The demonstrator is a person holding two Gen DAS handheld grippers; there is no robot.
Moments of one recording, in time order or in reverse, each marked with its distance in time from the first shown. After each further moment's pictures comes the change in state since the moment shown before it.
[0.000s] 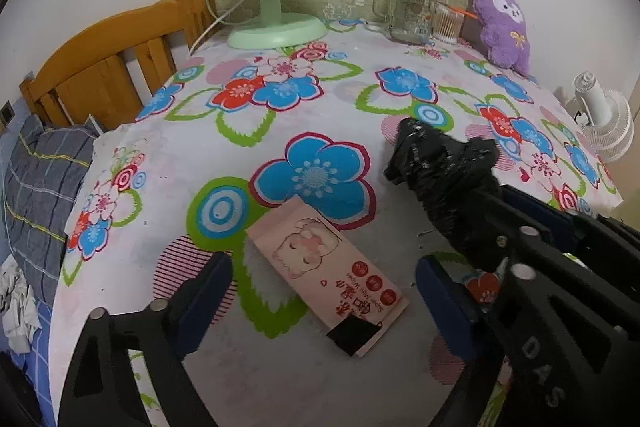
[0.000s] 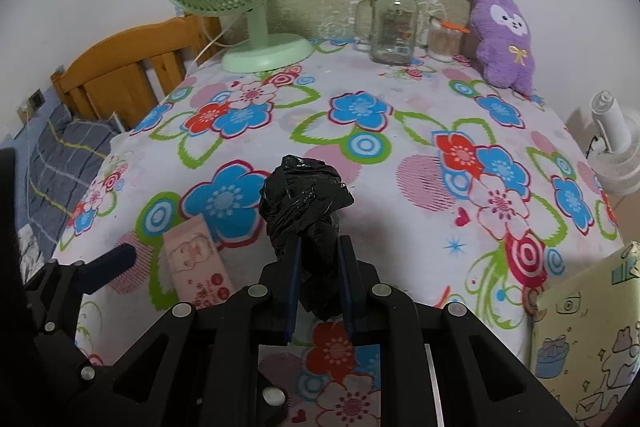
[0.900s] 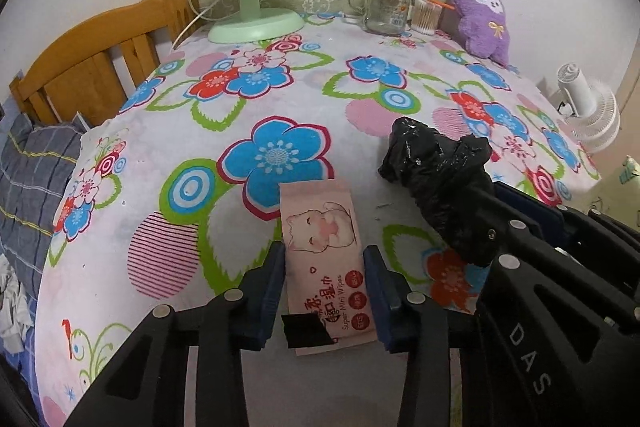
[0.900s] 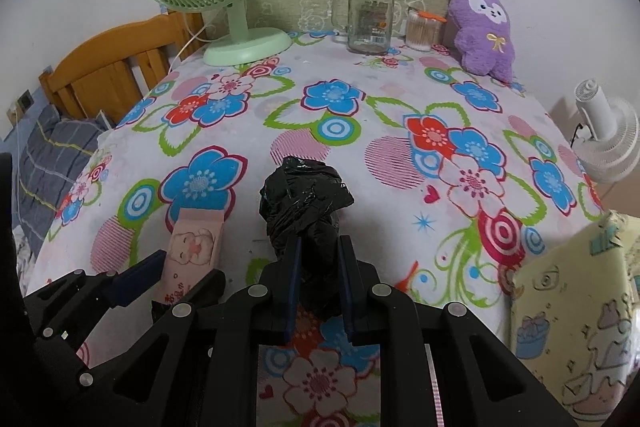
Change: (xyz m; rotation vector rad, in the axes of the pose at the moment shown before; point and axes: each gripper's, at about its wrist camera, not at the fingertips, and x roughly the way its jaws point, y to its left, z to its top) left arm -0.013 -0.020 -0.014 0.016 0.004 -0.049; right arm -0.013 -0.015 -0.015 0.014 0.009 -0.037
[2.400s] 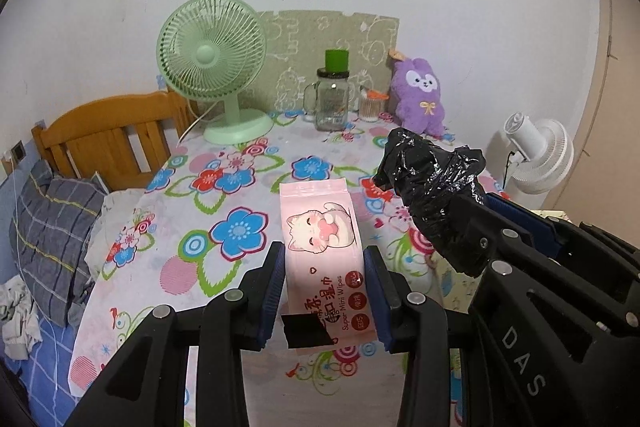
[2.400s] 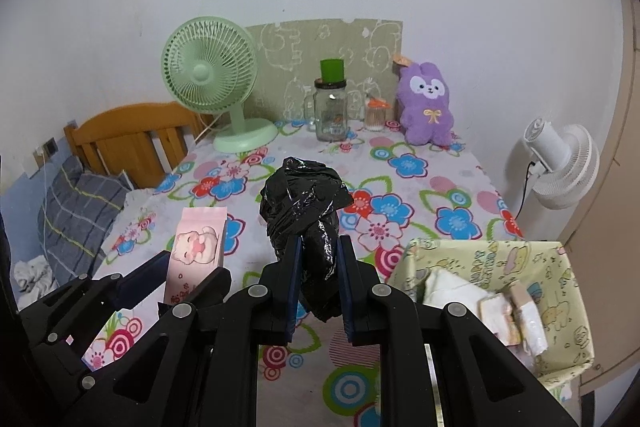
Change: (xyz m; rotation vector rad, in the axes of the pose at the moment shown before) left arm -0.140 -0.080 -0.005 0.029 -0.262 -0.005; right arm -0.163 -0.062 -0.008 0.037 -0.240 0.016
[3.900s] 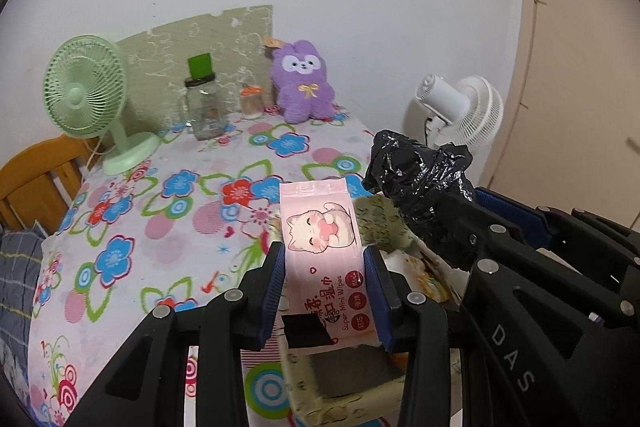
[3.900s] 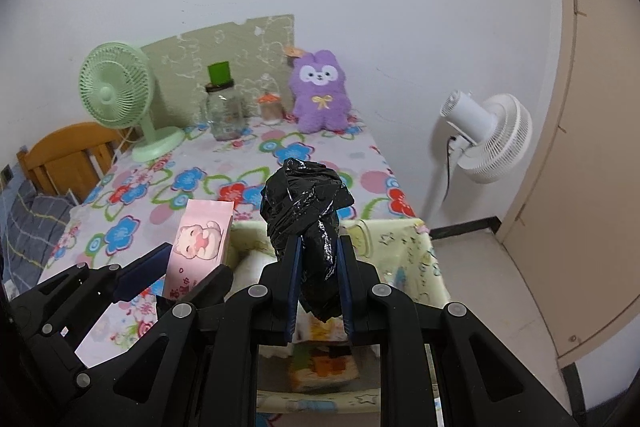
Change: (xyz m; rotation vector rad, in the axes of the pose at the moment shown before) left arm 0.024 -0.151 -0.004 0.191 0.032 -0.185; right arm -0.017 -0.144 -0.026 0.106 0.026 -0.174
